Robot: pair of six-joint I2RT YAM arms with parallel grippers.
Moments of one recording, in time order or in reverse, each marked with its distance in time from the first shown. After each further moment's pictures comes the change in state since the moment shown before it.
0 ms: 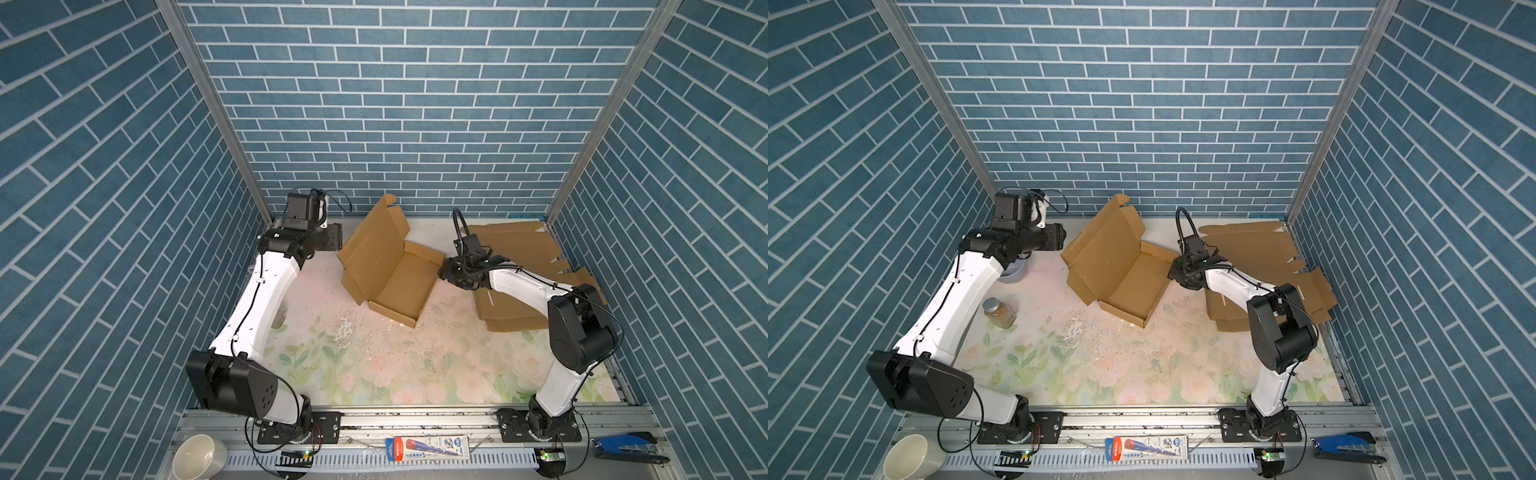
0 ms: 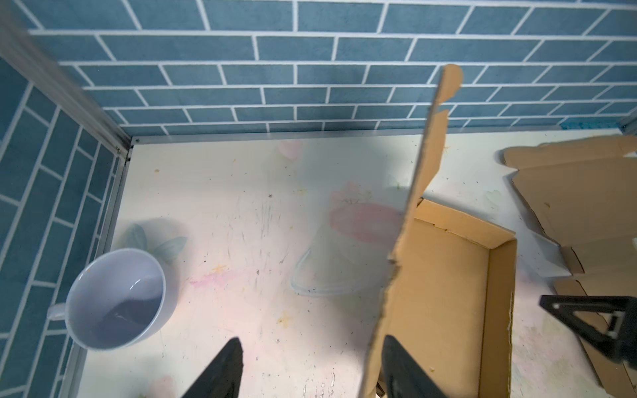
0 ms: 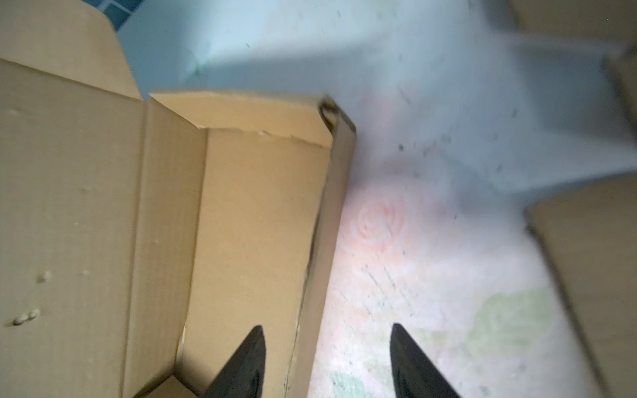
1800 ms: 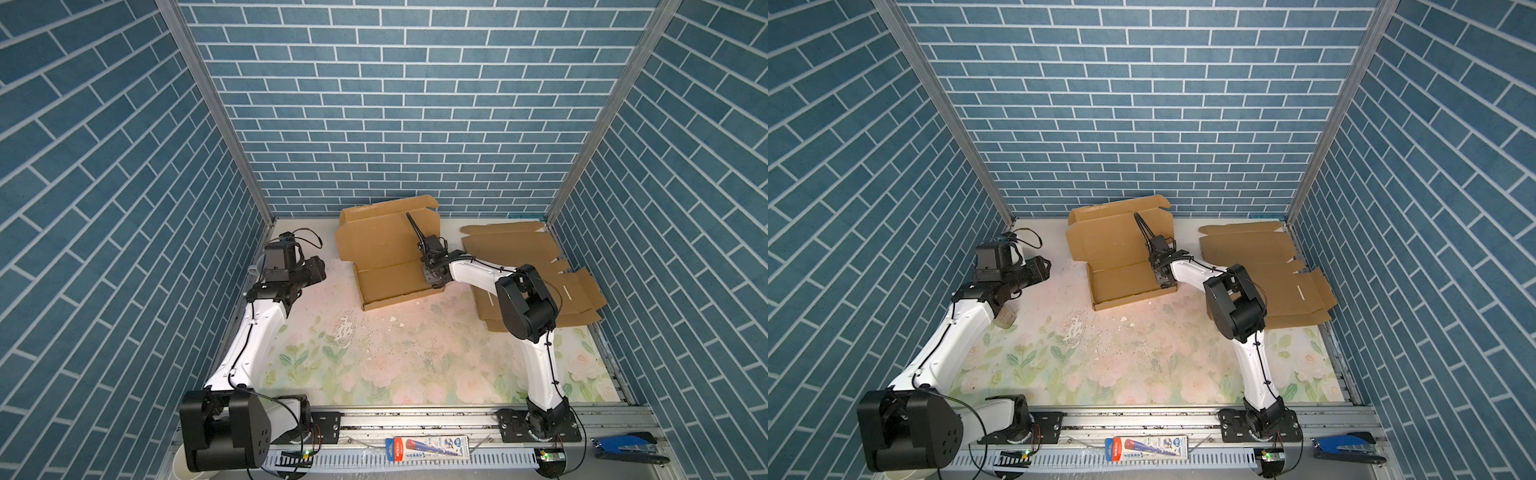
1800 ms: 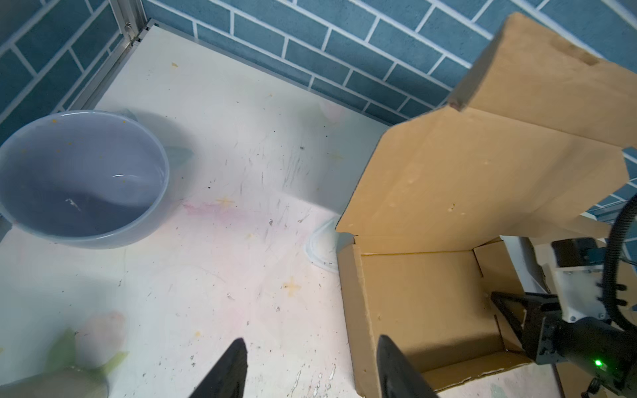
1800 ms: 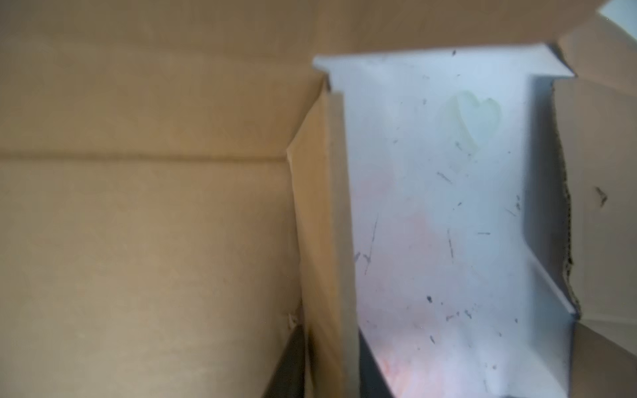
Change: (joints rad) left arm 0.174 -0.221 -0.550 0.383 0.154 -0.201; right arm 0.141 0.385 0.277 -0.043 0.411 -0.457
